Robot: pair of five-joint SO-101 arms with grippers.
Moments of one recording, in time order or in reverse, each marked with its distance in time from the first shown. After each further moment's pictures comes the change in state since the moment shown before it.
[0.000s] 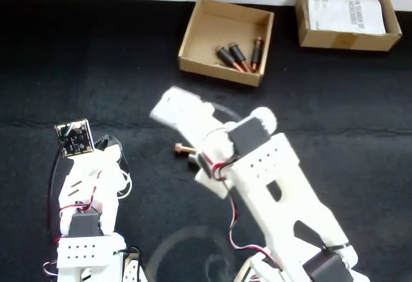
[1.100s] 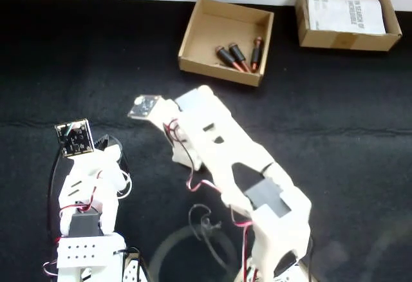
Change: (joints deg) left arm 0.0 0.0 0.0 0.0 0.0; right arm 1.2 42.9 -15.3 -17.8 8.7
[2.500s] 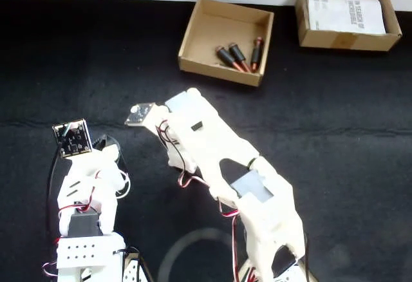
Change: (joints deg) left arm -1.1 0.0 0.0 0.0 0.0; right arm -2.2 8.0 -4.7 2.2 0.0
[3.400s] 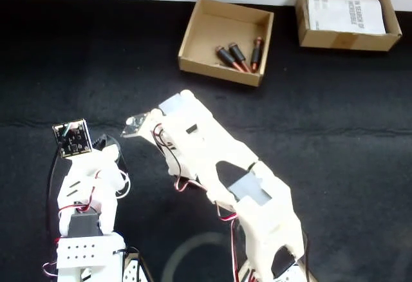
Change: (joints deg) left arm 0.0 0.0 0.0 0.0 0.0; right arm -1.8 0.1 -0.7 5.7 2.6
